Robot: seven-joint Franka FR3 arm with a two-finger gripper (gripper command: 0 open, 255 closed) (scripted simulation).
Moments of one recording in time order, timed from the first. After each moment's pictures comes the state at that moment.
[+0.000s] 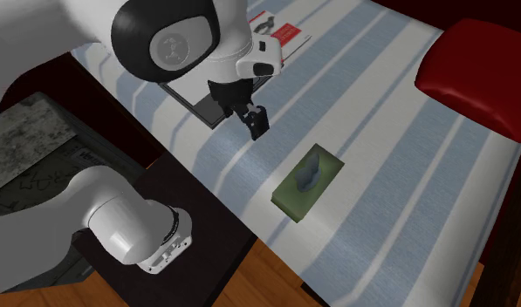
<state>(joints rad) -0.11 -0.74 -0.13 -2.40 -0.19 1.67 -0.03</state>
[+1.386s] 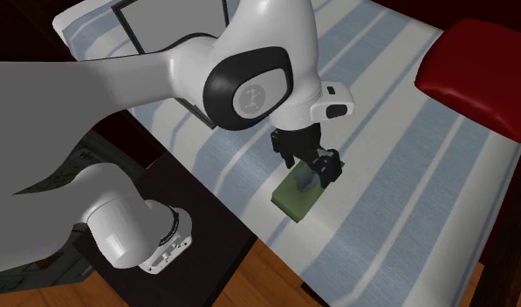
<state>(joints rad) -0.26 -0.55 -0.25 -2.39 -0.58 1.90 -0.17</state>
